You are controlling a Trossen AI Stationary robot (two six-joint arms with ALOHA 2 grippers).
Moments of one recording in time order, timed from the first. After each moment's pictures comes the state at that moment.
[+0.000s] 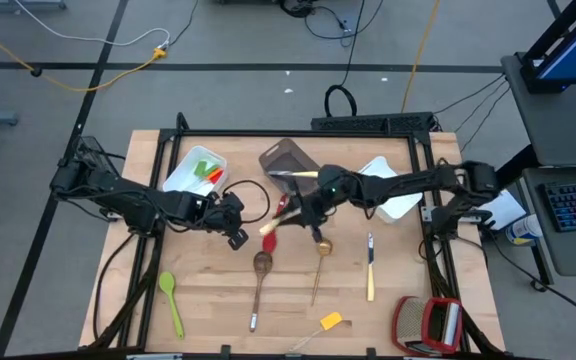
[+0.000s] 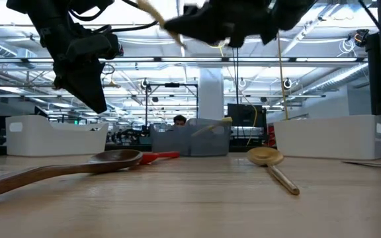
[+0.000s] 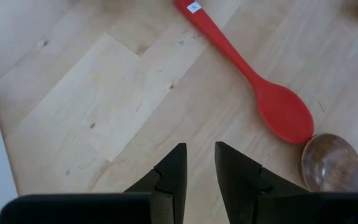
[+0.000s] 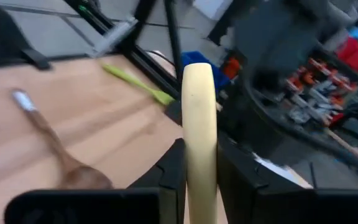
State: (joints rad) left arm -0.16 1.31 0.78 -0.57 -0.32 -0.75; right arm -0.10 1.67 1.04 0.42 -0.45 -0.68
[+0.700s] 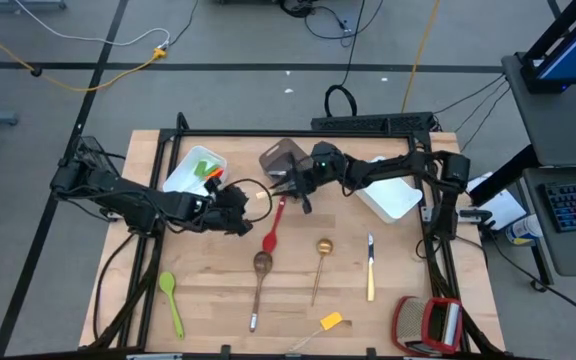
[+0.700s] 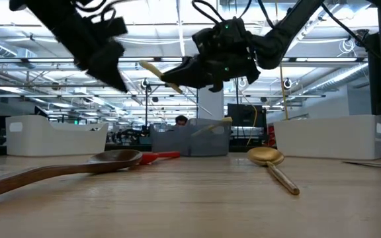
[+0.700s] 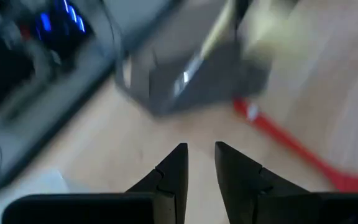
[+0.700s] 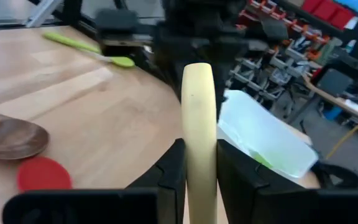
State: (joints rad) left arm -0.17 1.31 0.78 -0.40 -0.76 -0.43; right arm -0.32 1.87 1.04 0.61 -0.58 -0.57
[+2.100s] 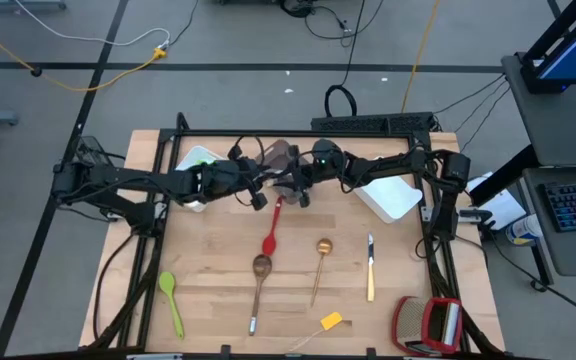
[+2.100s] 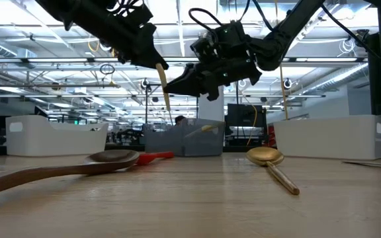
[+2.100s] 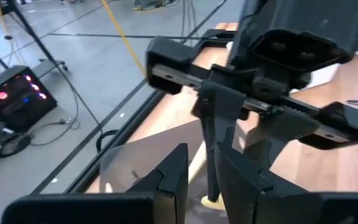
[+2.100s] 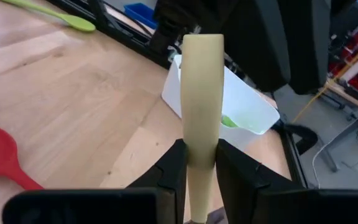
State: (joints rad) left arm 0.13 1.31 0.78 0.14 -0.39 0.04; right arm -0.35 1.87 1.04 0.58 -0.42 -0.58
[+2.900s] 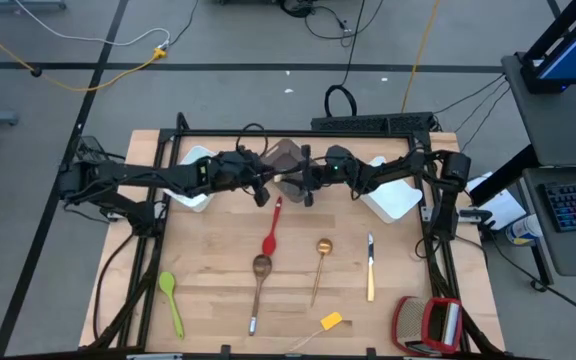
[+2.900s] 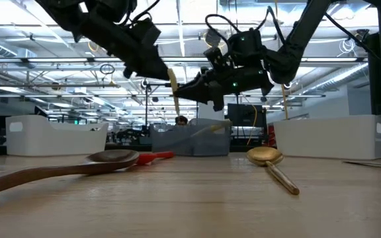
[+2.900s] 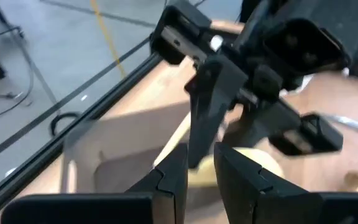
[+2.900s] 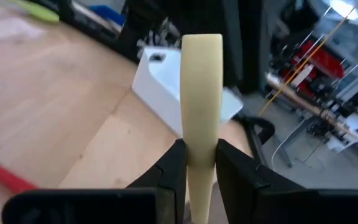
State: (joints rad) left arm 0.23 1.37 0.78 0.18 -0.17 -0.11; right arm -0.36 1.87 0.87 0.89 -0.35 -0.58
